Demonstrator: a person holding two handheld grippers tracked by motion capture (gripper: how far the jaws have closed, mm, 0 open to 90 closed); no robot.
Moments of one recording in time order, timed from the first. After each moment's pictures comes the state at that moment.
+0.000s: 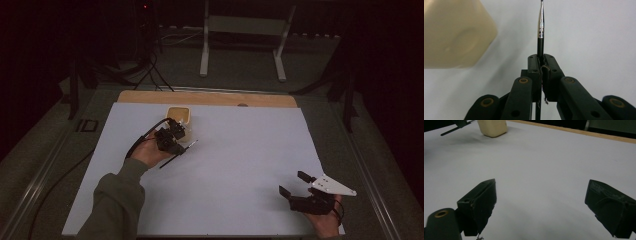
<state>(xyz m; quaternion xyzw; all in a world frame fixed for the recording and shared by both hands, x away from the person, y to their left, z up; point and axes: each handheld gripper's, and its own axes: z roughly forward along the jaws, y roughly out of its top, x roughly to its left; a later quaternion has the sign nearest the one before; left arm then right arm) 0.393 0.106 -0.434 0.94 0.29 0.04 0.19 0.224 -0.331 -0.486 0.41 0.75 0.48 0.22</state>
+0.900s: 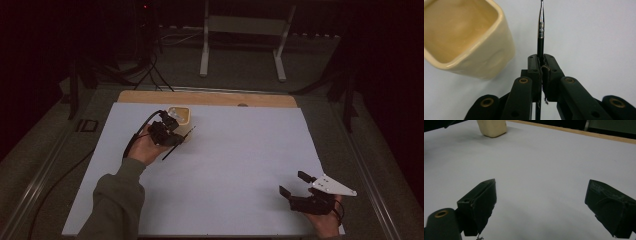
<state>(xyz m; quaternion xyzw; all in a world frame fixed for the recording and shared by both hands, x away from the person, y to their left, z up) 0.394 0.122 -0.414 0.90 0.32 0.09 0.27 0.223 -0.332 -0.486 0.41 0.75 0.48 0.23</state>
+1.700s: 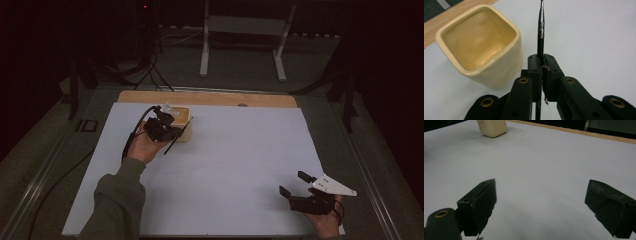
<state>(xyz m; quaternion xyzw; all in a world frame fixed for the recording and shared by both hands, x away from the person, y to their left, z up) 0.394 0.131 -0.404 0.87 0.35 0.11 0.33 0.223 -0.332 -0.486 0.41 0.75 0.48 0.23</state>
